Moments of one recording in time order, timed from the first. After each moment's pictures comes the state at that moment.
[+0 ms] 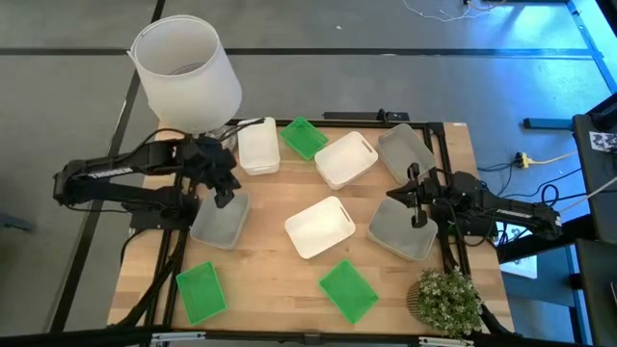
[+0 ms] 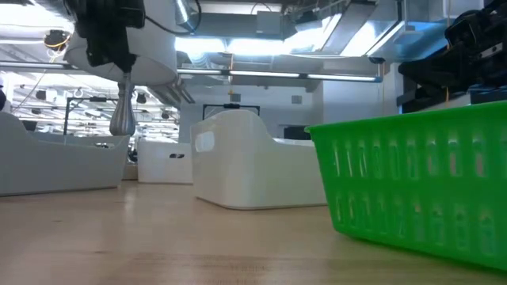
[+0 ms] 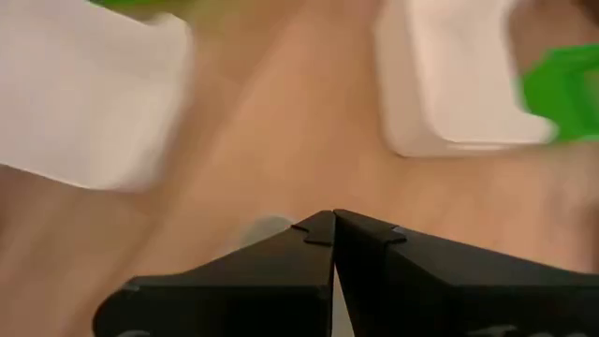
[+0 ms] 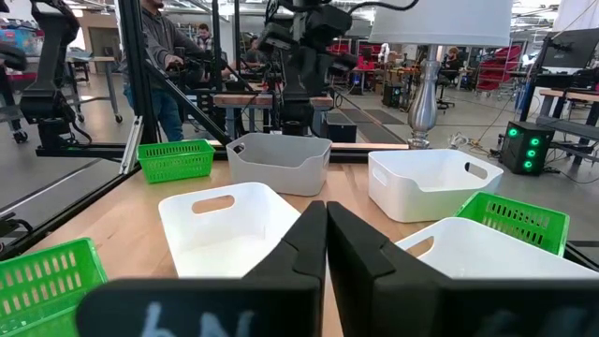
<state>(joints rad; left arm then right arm) 0.23 0.84 0.88 -0.87 0.10 -0.39 -0.19 0.03 0.01 0.07 -0.20 0.00</state>
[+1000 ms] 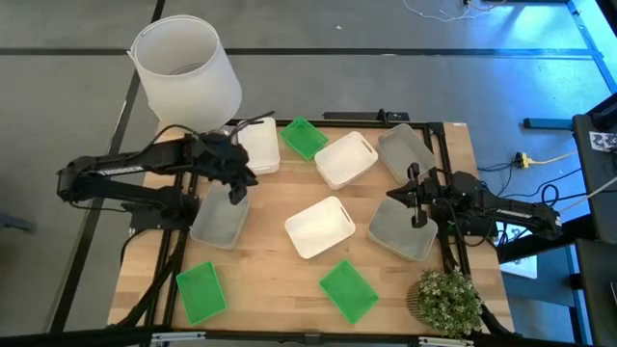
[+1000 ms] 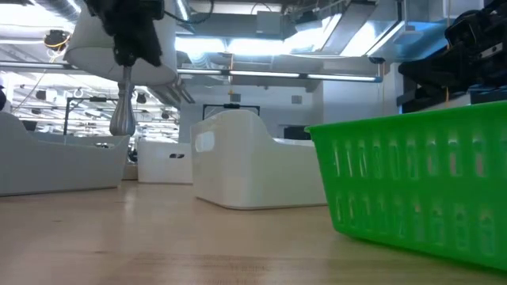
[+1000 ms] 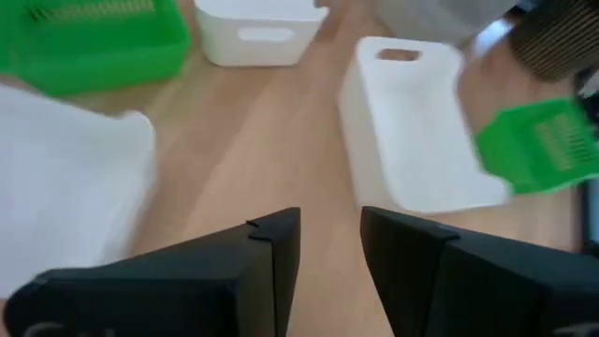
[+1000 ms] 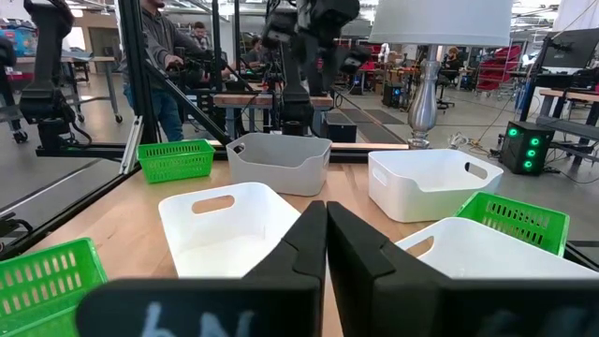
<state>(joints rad) 0.23 0.93 0.88 -0.64 0.05 -0.30 -0.19 0.03 0.01 0.07 -0.20 -0.01</state>
